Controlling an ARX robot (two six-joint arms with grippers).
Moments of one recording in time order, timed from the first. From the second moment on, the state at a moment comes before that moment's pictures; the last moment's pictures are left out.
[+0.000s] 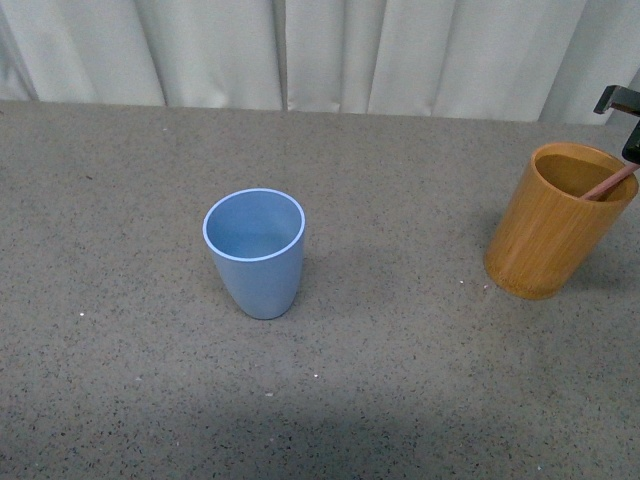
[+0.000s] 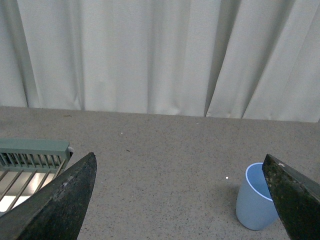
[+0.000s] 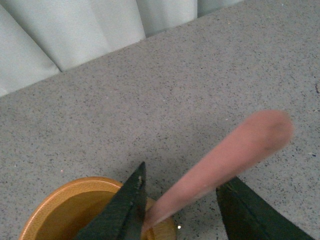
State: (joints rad) left arm 0.00 0.00 0.02 0.00 0.00 -0.01; right arm 0.10 1.78 0.71 0.50 0.33 0.40
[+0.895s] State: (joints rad) left arm 0.00 0.00 0.02 0.00 0.00 -0.01; right arm 0.08 1.48 0.76 0.43 0.23 0.47
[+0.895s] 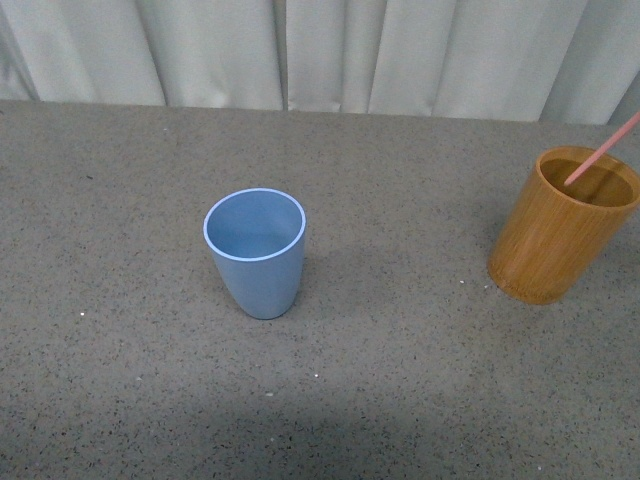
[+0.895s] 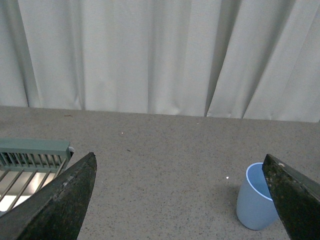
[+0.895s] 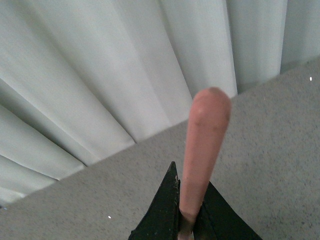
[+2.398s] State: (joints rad) left arm 0.00 0.00 0.02 0.00 0.00 -0.01; right arm 0.52 1.77 0.81 0.67 0.15 0.79
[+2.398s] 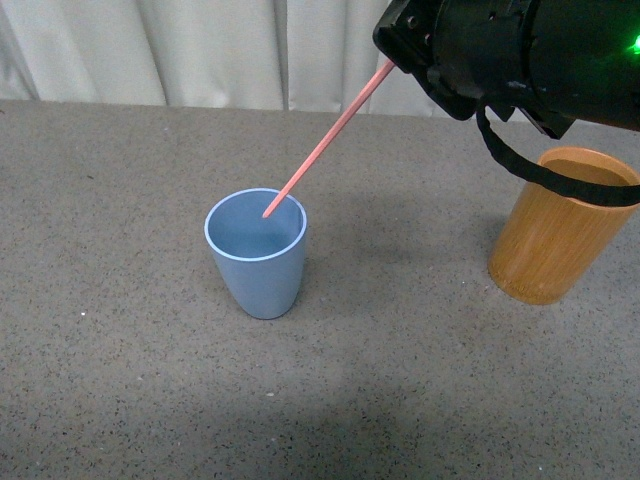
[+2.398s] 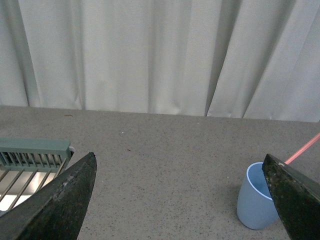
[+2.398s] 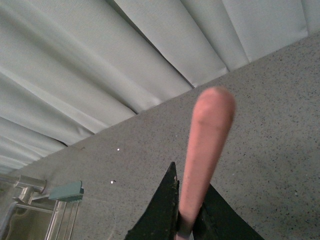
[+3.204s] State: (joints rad) left arm 0.00 0.00 0.02 0.00 0.00 0.00; right arm 0.15 1.09 0.07 0.93 0.13 0.02
